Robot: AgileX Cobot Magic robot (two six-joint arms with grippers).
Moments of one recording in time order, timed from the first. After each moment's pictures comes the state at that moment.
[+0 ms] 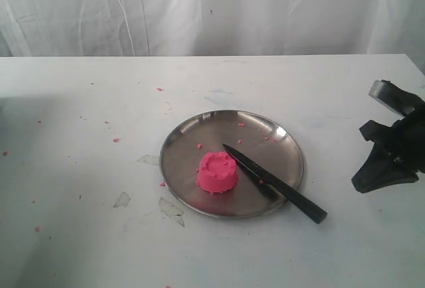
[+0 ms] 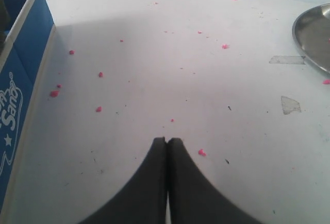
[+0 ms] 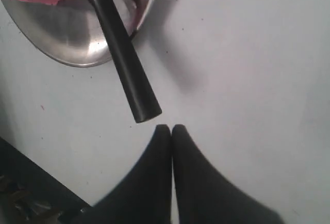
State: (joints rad) left arm 0.06 0.00 0.02 -0.16 0.39 0.21; right arm -0.21 1.80 -1.05 0.67 1.19 -0.67
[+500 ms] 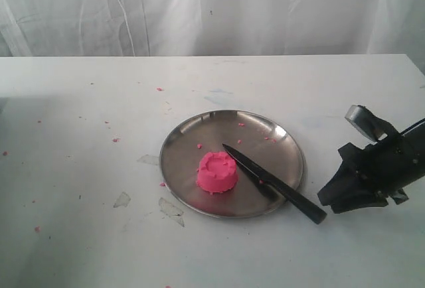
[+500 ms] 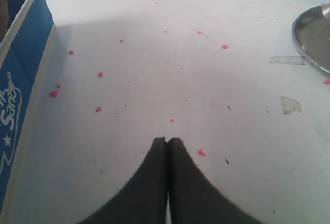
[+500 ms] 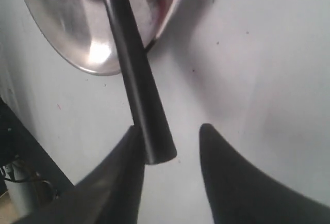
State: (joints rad) left arm 0.06 0.00 0.02 -0.16 0.39 0.21; right arm -0.19 1.95 -0.98 0.86 1.14 -0.89
